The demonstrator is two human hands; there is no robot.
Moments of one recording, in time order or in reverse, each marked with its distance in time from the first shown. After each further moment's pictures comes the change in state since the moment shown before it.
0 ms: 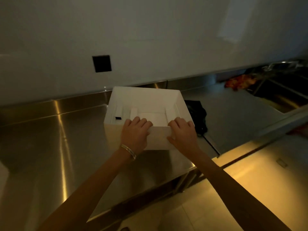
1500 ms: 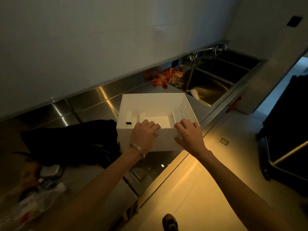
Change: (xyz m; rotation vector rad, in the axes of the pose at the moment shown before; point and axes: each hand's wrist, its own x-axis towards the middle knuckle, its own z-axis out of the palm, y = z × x) left_hand 0.269 0.308 0.258 -0.342 -0.154 0.249; right_hand -0.039 0.446 -0.012 -0.254 -0.041 0.273
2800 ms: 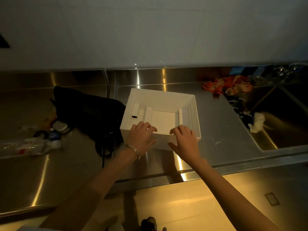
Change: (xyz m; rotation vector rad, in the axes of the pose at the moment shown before) left_hand 0.045 -0.006 0.080 0.202 -0.193 -0.657; right_hand 0.101 0.066 0.118 0.378 -0.328 -0.394
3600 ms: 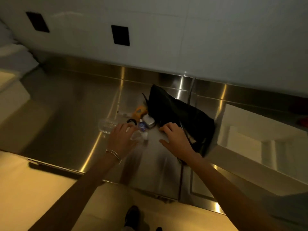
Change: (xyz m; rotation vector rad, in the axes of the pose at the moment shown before) left_hand -0.201 -0.279 -0.105 0.108 0.152 -0.448; right_hand 0.088 -0.310 0.053 0.267 -0.157 -0.530
